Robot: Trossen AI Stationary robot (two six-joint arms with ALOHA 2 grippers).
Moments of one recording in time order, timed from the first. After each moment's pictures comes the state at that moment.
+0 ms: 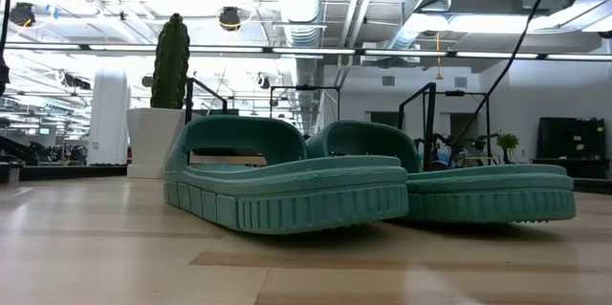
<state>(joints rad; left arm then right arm) 0.15 1.59 2.35 -1.29 -0.12 -0.34 0.23 1.74 1.74 0.27 1.20 -0.85</state>
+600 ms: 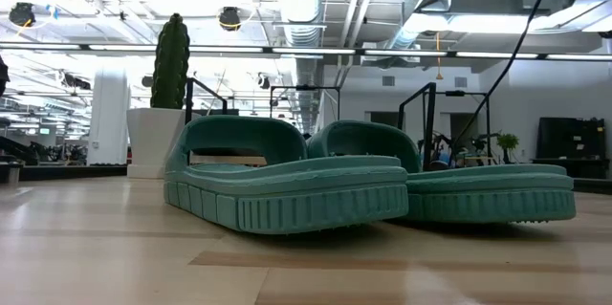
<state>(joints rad) 0.16 1.50 2.36 -1.27 -0.23 -0.27 0.23 1.74 1.74 0.23 1.34 -0.97</state>
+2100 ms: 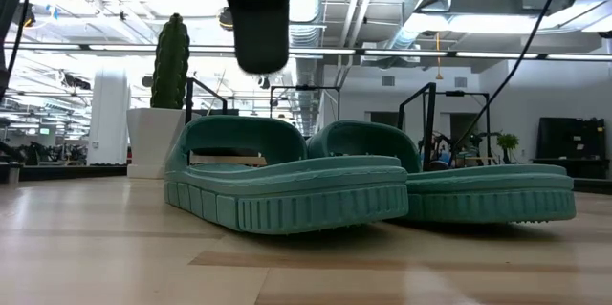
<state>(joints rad) 0.51 1.72 2.22 -1.57 0.29 0.38 -0.12 1.71 1.74 -0.47 1.57 -0.46</state>
